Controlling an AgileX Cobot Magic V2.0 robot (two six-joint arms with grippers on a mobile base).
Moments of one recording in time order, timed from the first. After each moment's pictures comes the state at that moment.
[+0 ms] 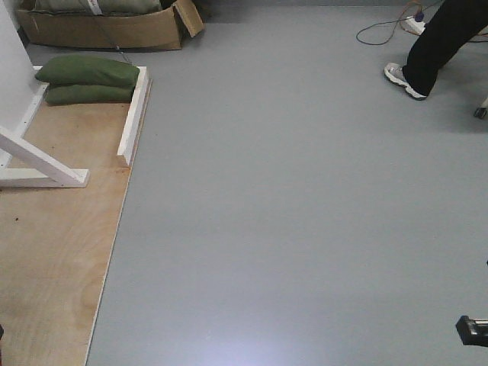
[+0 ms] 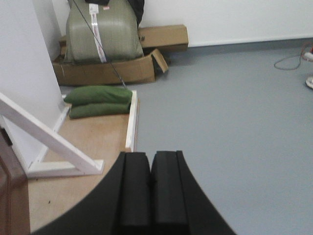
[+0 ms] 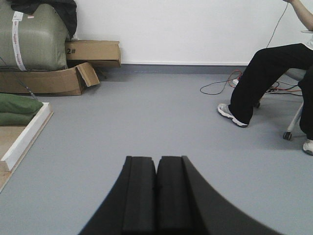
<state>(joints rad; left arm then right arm) 0.00 0.02 0.01 0.04 0.30 -0.04 -0.02 -0.01 0.03 0.02 0.25 -0.05</state>
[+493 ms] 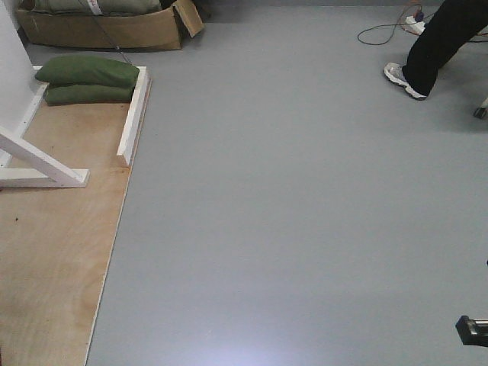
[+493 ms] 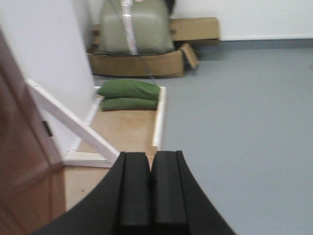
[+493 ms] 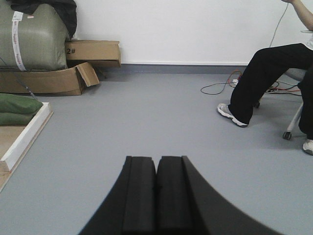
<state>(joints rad) 0.16 0.35 -0.51 0.04 0.53 -0.04 -0.02 -0.01 0.03 0.02 0.25 -0.05</state>
